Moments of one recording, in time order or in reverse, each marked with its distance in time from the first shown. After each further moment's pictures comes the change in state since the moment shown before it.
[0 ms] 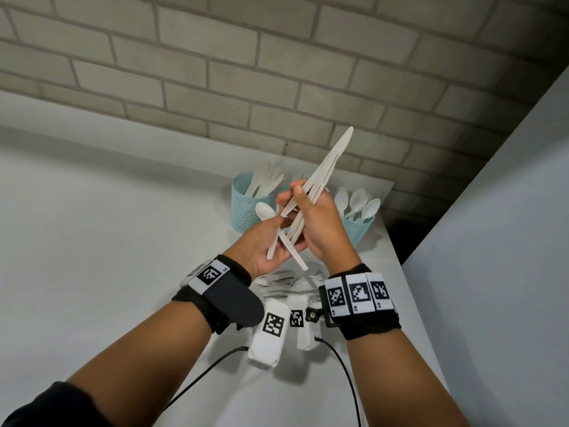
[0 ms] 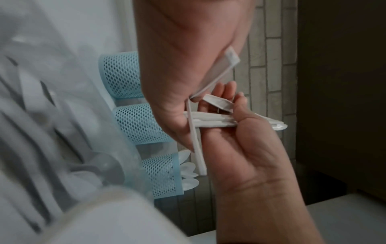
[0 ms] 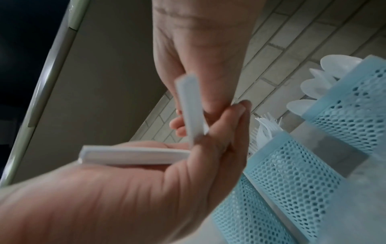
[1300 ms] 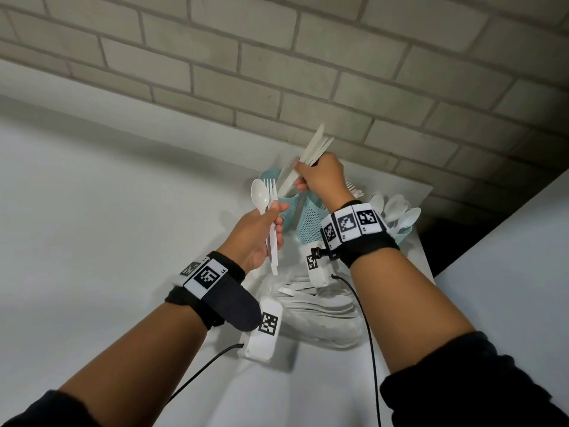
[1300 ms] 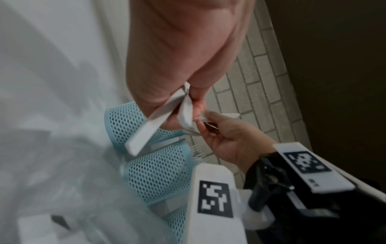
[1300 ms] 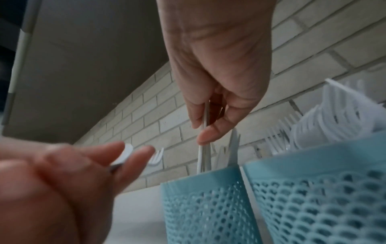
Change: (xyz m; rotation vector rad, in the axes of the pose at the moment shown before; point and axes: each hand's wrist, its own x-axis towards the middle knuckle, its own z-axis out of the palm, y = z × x) left_hand 0.016 0.028 -0.053 0.157 0.283 0.161; right_hand 0.116 0.020 0.028 -0.615 0.071 0.066
